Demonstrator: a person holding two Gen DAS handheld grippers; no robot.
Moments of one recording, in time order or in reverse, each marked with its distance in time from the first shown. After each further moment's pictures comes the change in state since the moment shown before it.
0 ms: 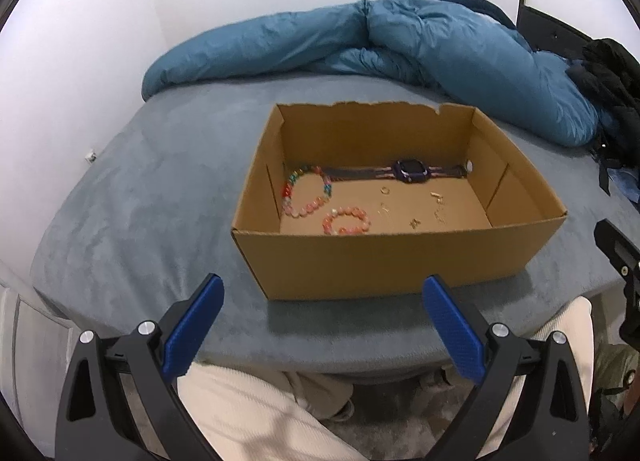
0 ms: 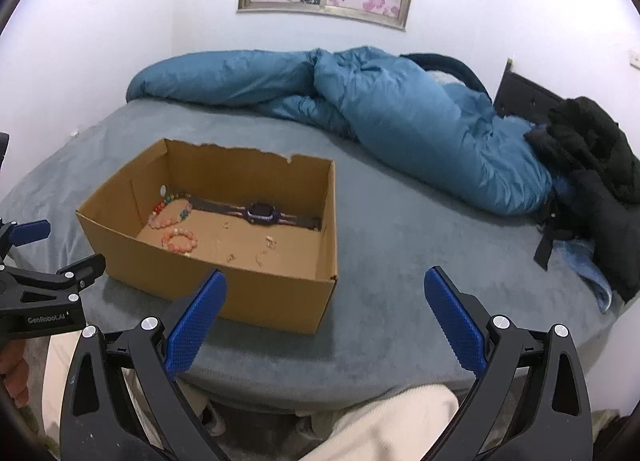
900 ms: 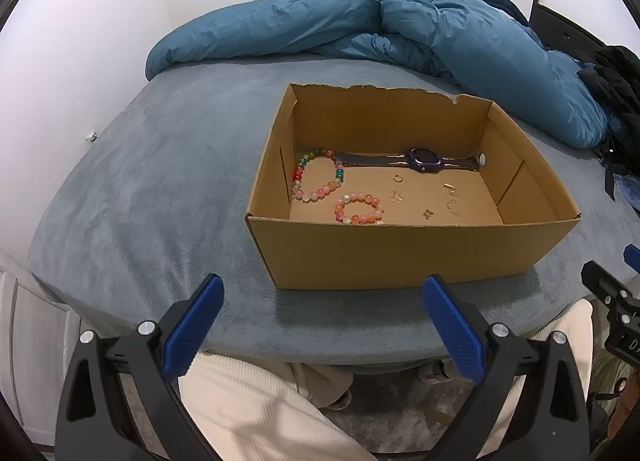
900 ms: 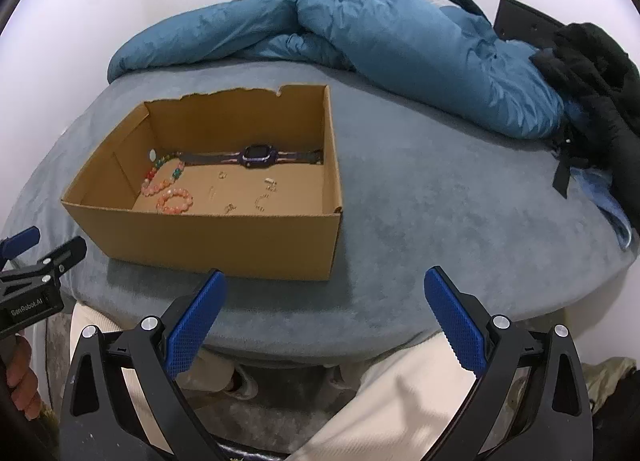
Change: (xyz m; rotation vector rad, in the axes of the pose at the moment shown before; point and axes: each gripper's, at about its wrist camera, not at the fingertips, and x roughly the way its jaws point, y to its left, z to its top) left arm 0.010 0.016 0.001 -0.037 0.056 0.004; right arm 0.032 -0.007 -0.014 0.122 0.243 0.046
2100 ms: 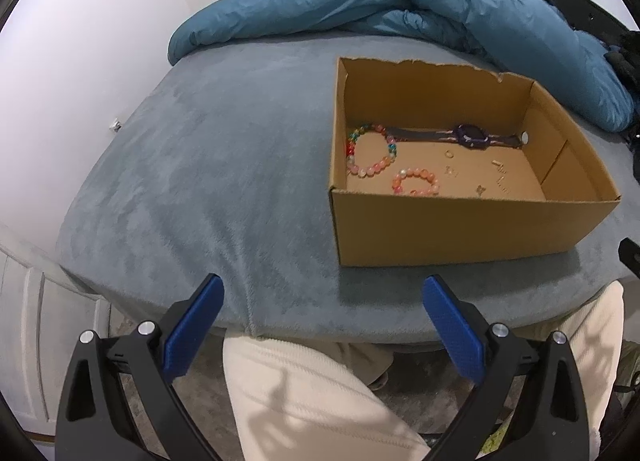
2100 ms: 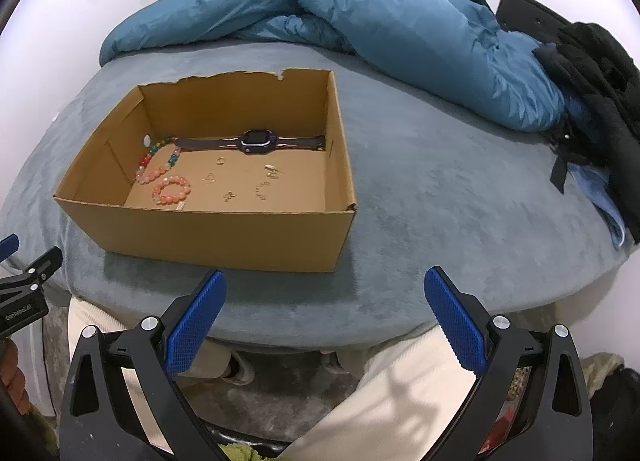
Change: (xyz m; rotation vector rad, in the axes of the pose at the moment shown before) left arm 0.003 0.035 -0.006 0.016 0.077 0.100; right arm 0.004 0.012 0.010 -0.007 0.075 -0.039
